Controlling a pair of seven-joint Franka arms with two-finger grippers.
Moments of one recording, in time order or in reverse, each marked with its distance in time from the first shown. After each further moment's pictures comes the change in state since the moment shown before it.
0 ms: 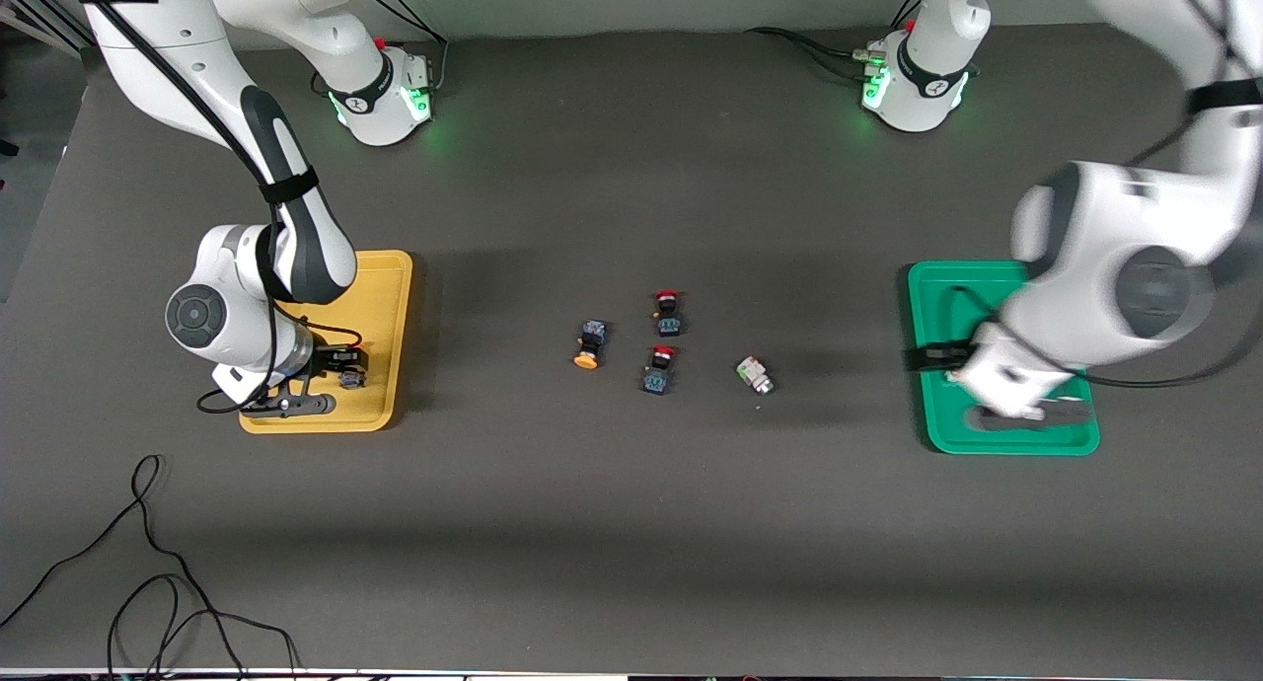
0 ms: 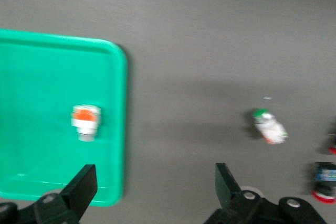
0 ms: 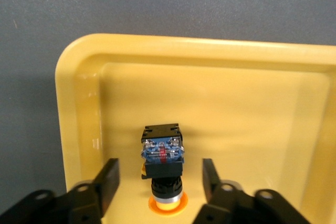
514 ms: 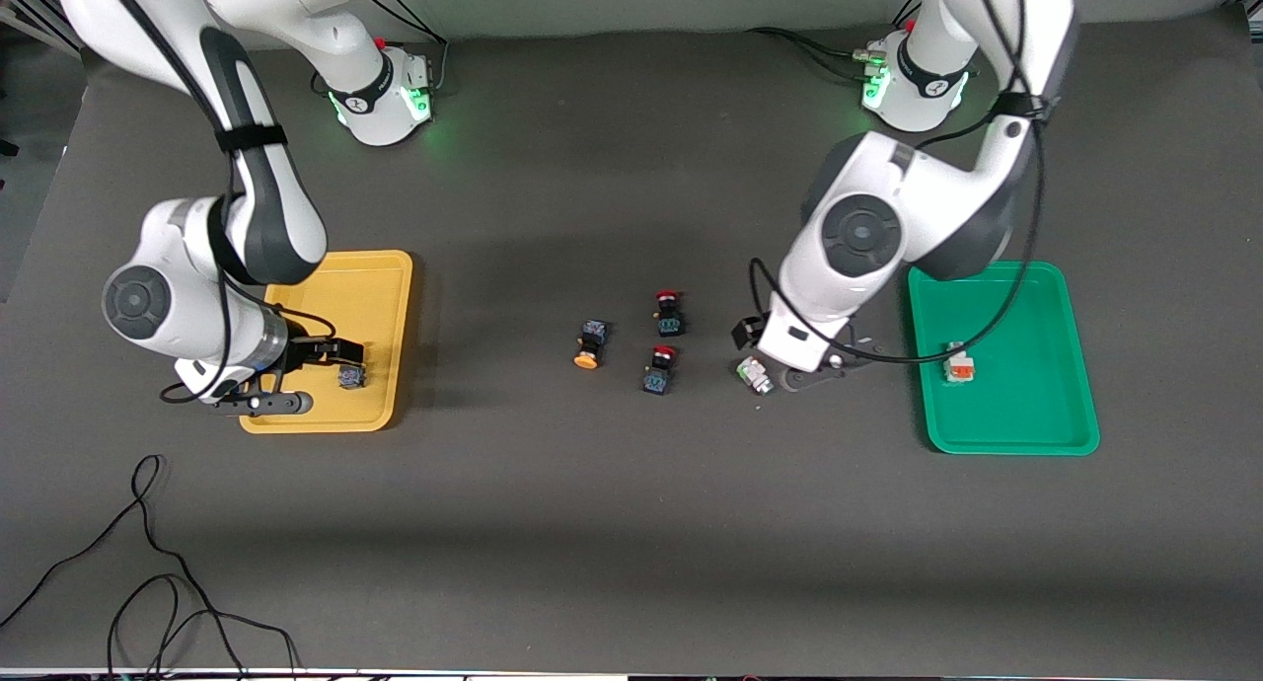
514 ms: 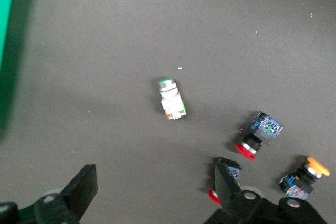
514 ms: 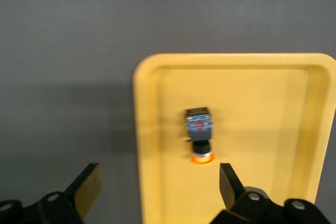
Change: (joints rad) left arm -0.265 0.068 -0.003 0.000 -0.023 0.110 -0.543; right arm 0.057 -0.129 0.004 0.176 0.019 -0.307 0.138
